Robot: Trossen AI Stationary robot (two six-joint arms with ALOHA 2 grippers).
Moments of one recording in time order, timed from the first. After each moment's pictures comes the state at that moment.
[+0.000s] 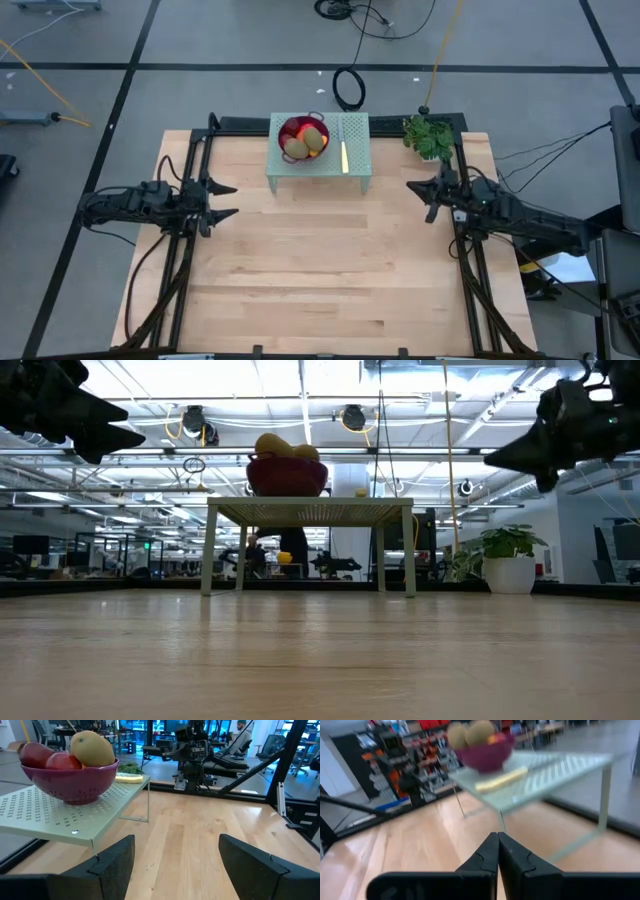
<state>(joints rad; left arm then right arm) -0.08 0.01 0.27 -0.37 -0.21 -0.08 -0.24 0.11 0.18 -0.13 0.11 0.26</state>
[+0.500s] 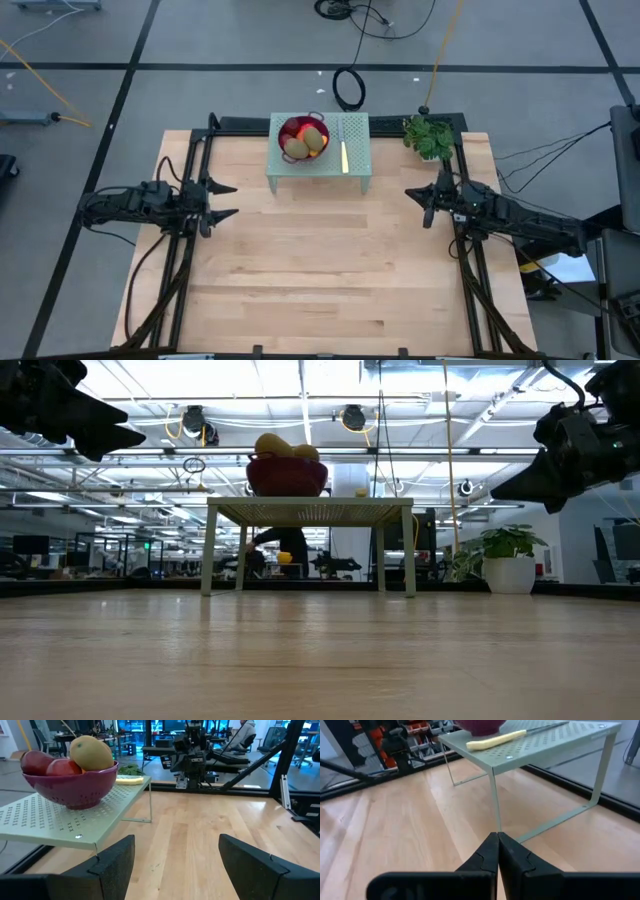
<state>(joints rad) -0.08 0.01 0.27 -0.37 -0.21 -0.03 -0.24 0.07 0.14 -0.29 0.10 0.24</state>
